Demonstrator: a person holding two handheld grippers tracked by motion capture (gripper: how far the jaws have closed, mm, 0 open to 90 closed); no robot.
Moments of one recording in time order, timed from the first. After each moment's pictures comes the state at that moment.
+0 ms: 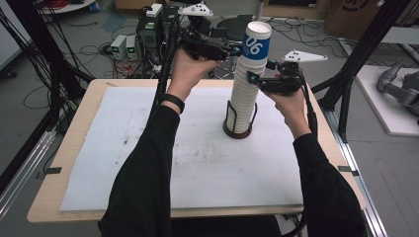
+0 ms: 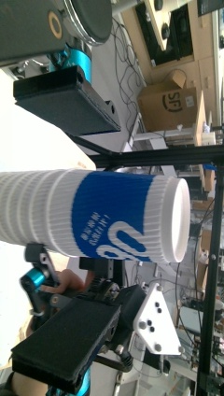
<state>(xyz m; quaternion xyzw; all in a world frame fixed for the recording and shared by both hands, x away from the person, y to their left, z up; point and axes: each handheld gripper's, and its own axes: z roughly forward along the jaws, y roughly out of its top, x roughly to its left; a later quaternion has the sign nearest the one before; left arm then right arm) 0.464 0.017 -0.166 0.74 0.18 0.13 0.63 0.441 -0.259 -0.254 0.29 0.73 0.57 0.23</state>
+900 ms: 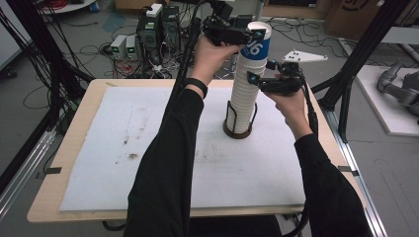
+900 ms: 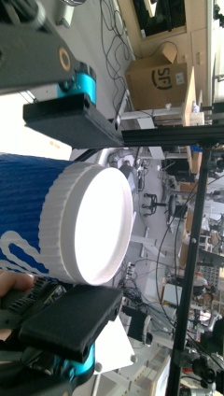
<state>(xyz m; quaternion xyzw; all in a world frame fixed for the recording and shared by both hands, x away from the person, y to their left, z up) 0.495 -0.025 -0.153 0.73 0.16 0.09 0.66 0.441 -0.260 -0.254 0.29 0.73 0.57 0.23</state>
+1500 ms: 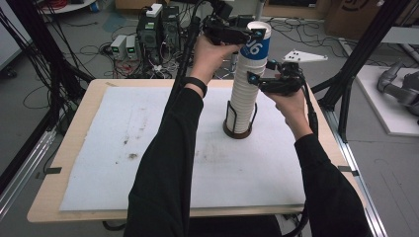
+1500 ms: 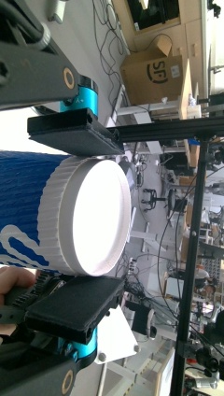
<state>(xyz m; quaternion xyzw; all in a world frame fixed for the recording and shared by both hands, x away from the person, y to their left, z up) 0.493 -0.023 -0.150 0.73 0.14 0.09 0.66 0.441 -0.260 -0.254 0.29 0.73 0.57 0.23</state>
